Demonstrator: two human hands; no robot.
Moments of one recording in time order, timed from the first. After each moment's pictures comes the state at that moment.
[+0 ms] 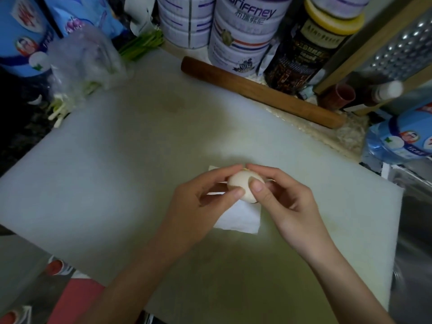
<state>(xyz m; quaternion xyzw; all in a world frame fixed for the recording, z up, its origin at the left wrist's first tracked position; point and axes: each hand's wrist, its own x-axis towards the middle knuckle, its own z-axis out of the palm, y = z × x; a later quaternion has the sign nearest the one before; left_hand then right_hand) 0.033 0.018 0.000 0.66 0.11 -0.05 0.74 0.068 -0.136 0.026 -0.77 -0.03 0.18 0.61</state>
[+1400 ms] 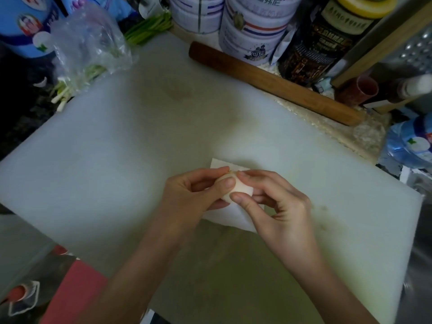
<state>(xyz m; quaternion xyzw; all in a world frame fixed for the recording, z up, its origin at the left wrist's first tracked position) 0.033 0.015 -0.007 0.51 0.27 -0.07 0.81 0.062 -0.135 0.000 -0.85 -0.17 0.05 0.49</state>
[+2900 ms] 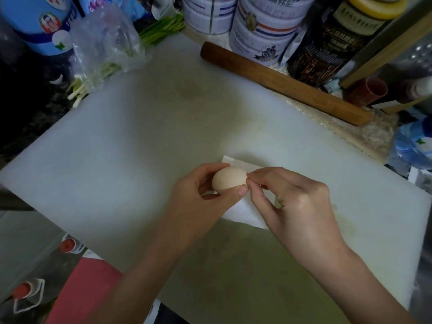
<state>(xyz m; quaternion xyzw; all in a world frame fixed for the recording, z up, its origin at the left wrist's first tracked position) 0.019 0.022 -0.013 0.64 0.21 -0.02 0.74 0.064 -0.124 0.030 -0.92 -0.31 -0.05 0.25</state>
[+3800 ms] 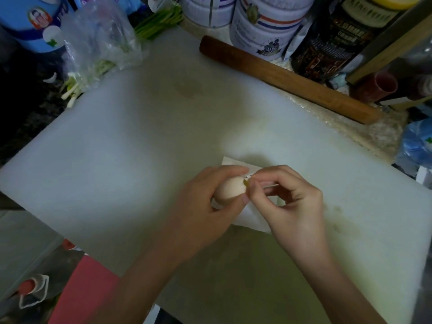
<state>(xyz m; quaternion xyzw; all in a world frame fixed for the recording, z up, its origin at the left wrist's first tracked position) 0.024 0.018 -0.019 0.76 0.10 -0.02 0.64 0.066 -0.120 0.002 -0.84 -0.11 0.05 0.53</state>
